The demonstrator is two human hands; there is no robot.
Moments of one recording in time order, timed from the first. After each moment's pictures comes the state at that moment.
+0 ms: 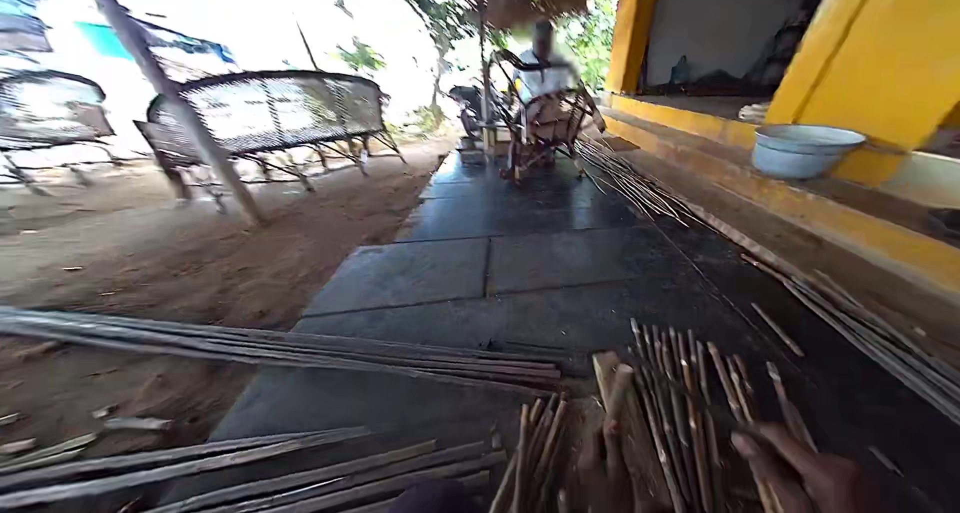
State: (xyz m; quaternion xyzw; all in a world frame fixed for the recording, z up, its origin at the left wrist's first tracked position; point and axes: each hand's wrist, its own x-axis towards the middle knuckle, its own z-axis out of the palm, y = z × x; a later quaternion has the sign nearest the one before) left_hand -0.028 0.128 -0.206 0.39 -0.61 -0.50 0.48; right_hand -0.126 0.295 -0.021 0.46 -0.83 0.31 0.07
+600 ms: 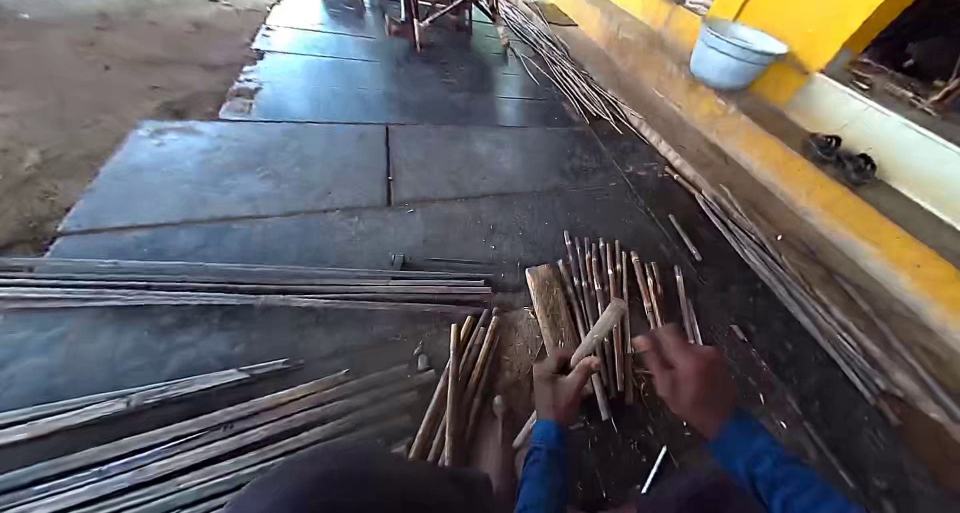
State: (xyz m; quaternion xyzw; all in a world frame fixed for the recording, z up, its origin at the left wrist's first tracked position) left_hand -0.035 0.131 -0.218 0.25 -0.59 -0.67 0.36; right_hand -0.148 0.274 -0.083 0.51 -0.82 0.21 0.15
